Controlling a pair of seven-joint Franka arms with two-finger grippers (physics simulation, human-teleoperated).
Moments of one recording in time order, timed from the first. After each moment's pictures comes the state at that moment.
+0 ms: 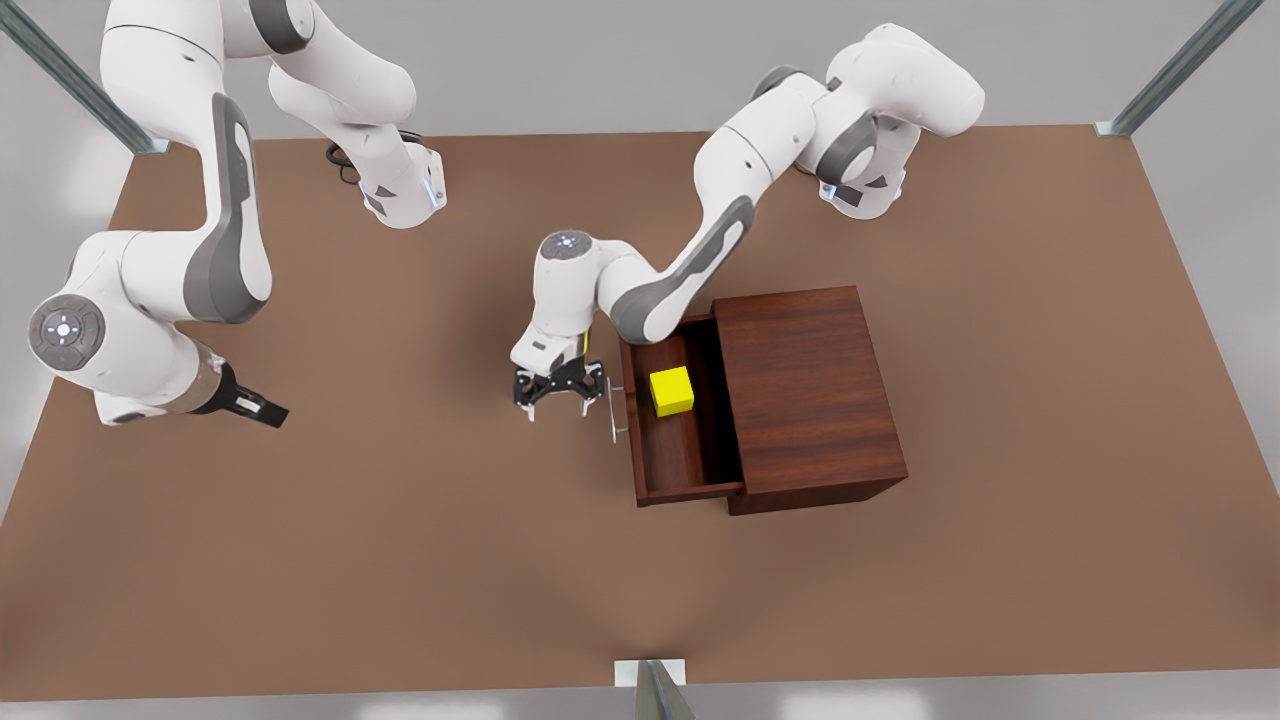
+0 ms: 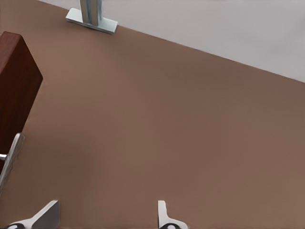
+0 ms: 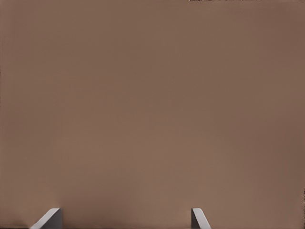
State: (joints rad) left arm -0.91 1.02 0.00 -0.89 0.38 2.27 -1.33; right arm -0.12 0.25 0.11 -1.55 -0.08 1.68 0.41
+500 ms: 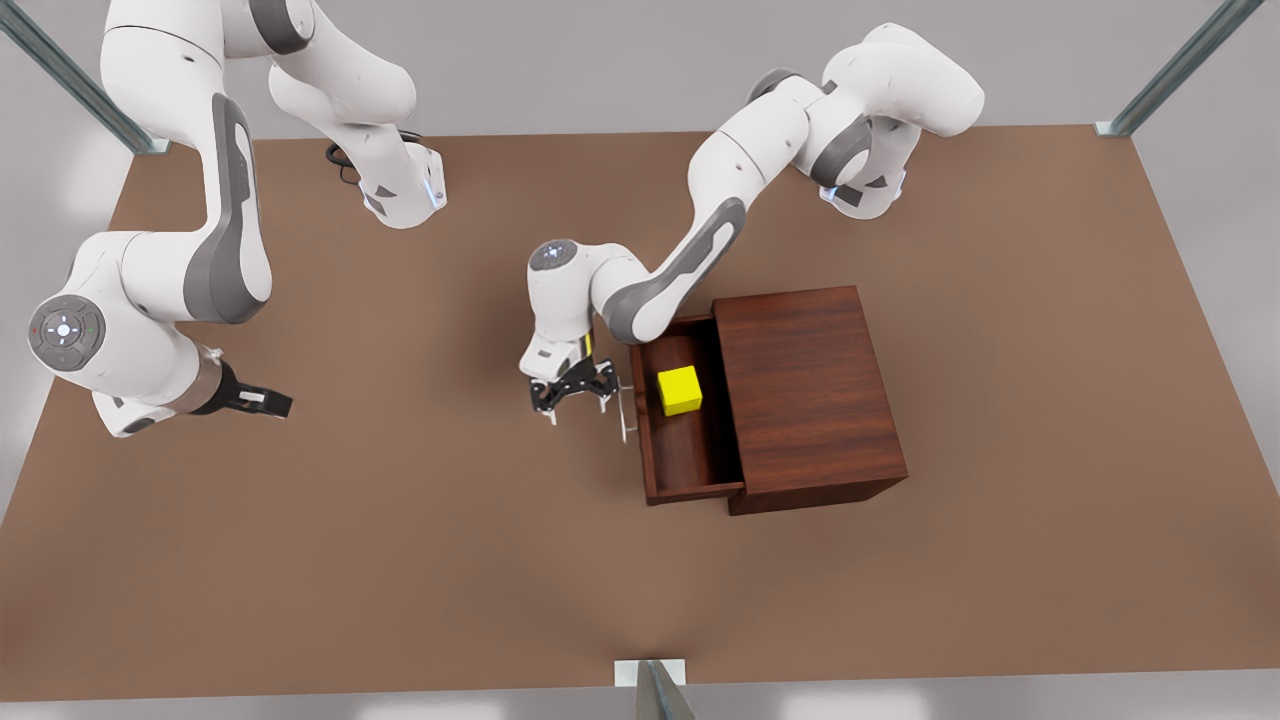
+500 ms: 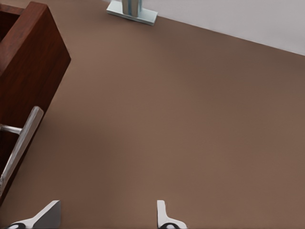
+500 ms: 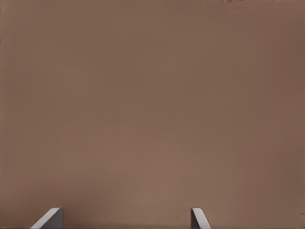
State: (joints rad) left arm -0.92 1.04 0.00 -0.90 0.44 2.13 -1.41; right arm -0.12 0.25 0.11 -1.55 -0.08 1.69 0.19
